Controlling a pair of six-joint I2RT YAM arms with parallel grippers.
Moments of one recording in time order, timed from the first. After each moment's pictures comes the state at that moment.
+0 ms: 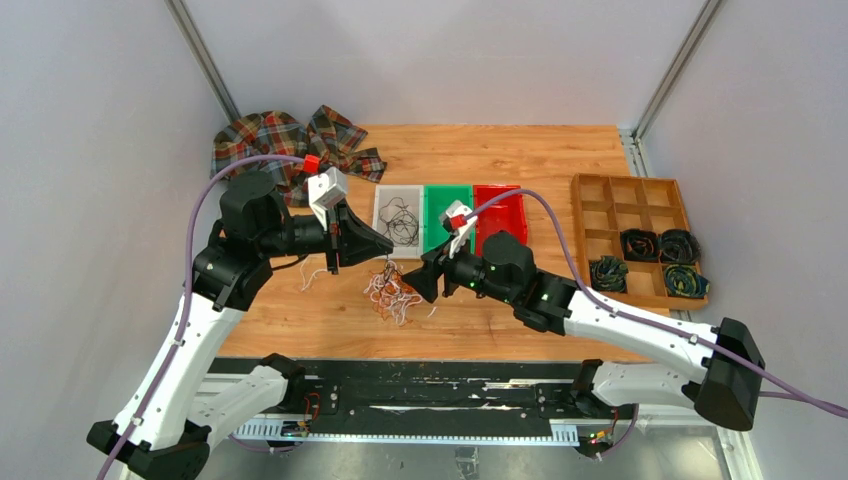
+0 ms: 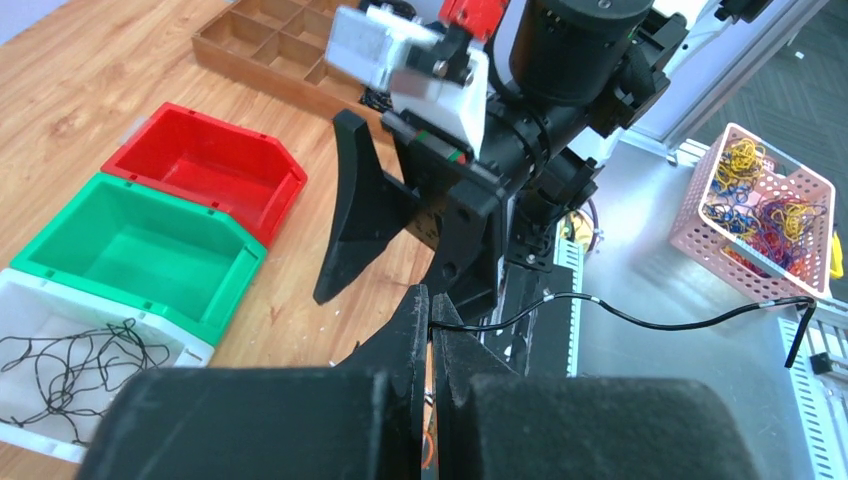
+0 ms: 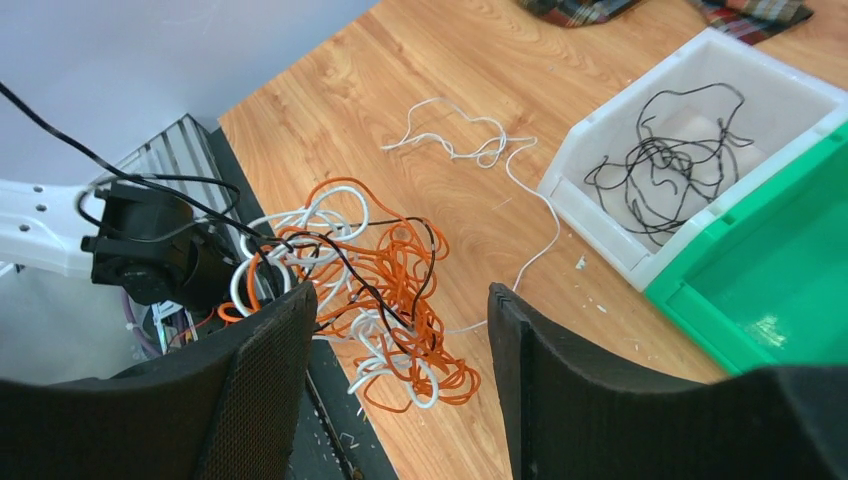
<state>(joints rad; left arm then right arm) -0.41 0.89 1.19 -0.50 0.95 -0.05 1.04 1.14 0.82 0.12 -0.05 0.27</state>
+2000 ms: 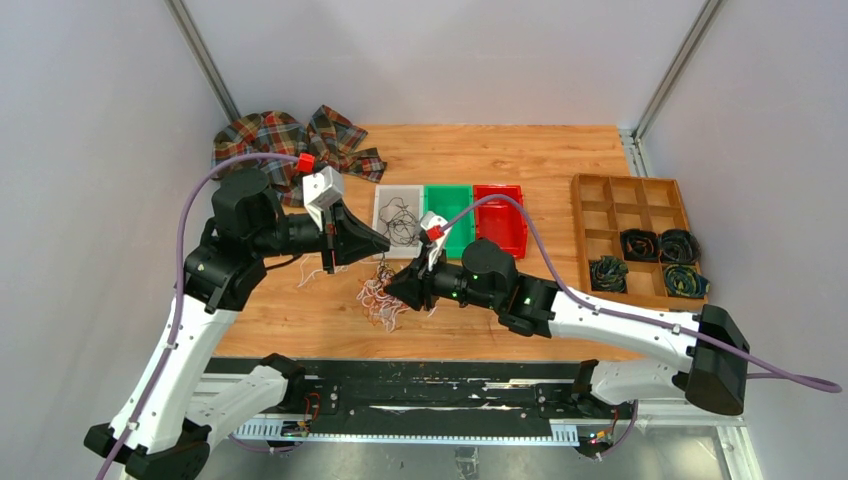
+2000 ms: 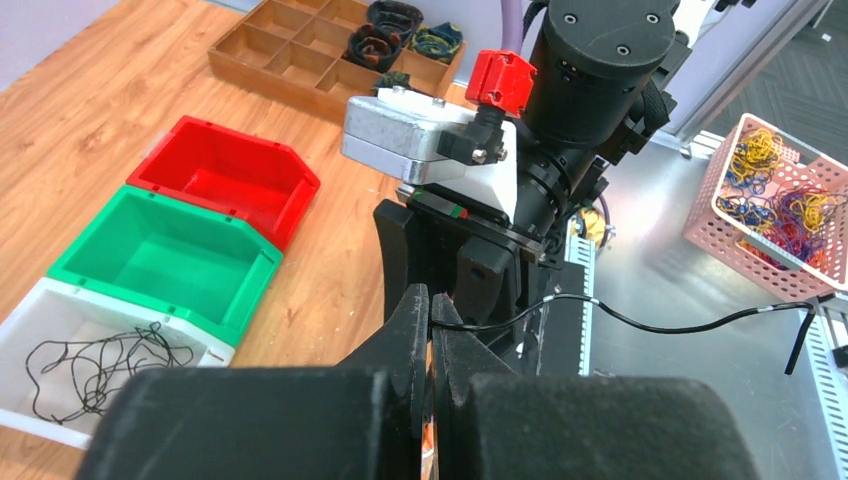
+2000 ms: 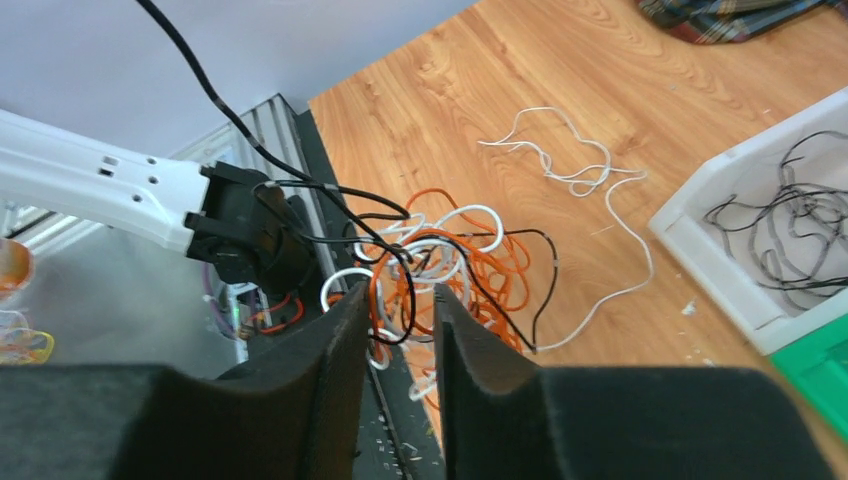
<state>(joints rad) -0.41 0.89 1.25 -0.57 0.94 0.01 1.14 1.21 0.88 0.18 -0.11 0.28</state>
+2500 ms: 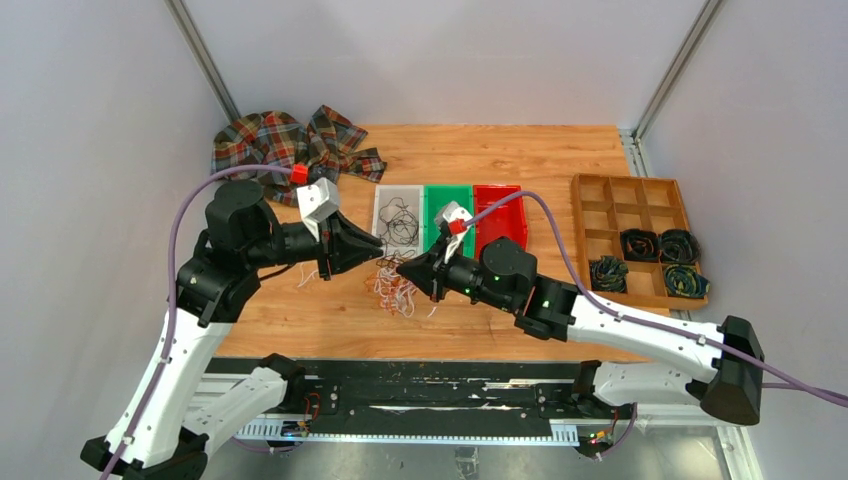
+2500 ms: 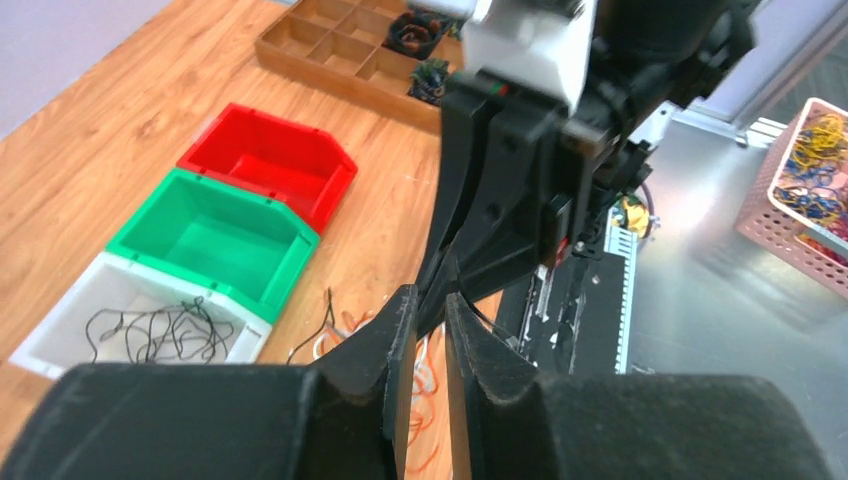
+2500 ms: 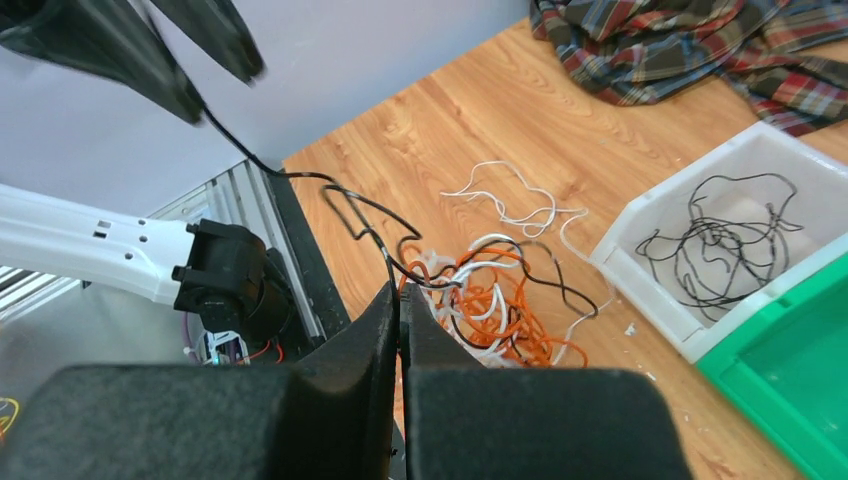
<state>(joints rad) -0.41 0.85 1.23 -0.61 0.88 0.06 1.15 1.14 0.88 0.18 0.01 0.27</state>
